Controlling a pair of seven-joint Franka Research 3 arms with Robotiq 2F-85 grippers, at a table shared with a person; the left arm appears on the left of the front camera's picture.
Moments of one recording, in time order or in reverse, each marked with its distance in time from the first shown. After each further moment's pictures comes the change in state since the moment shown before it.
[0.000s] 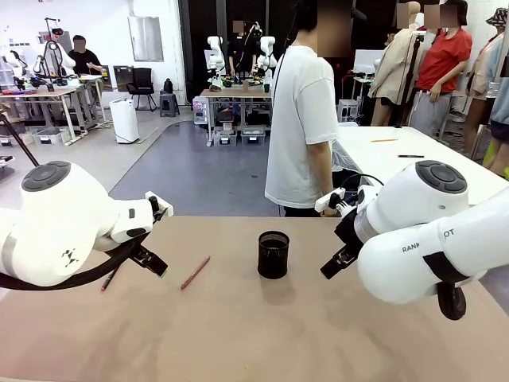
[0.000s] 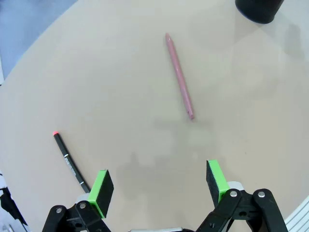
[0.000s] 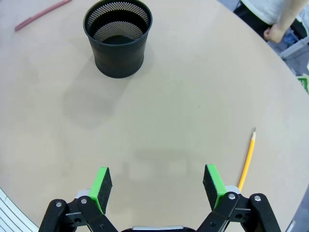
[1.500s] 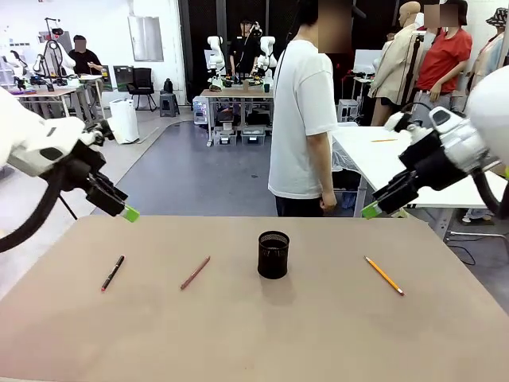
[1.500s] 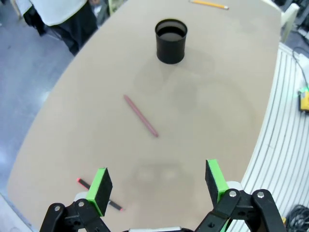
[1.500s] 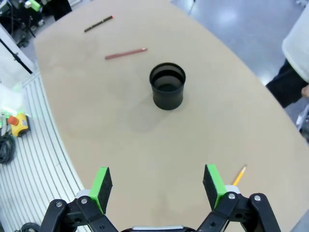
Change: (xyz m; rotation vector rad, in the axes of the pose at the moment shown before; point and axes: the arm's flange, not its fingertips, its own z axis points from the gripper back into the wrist) left arm 0.034 0.071 0.150 -0.333 -0.216 -0.314; right arm 0.016 -0.108 0.145 0.392 -0.223 0.151
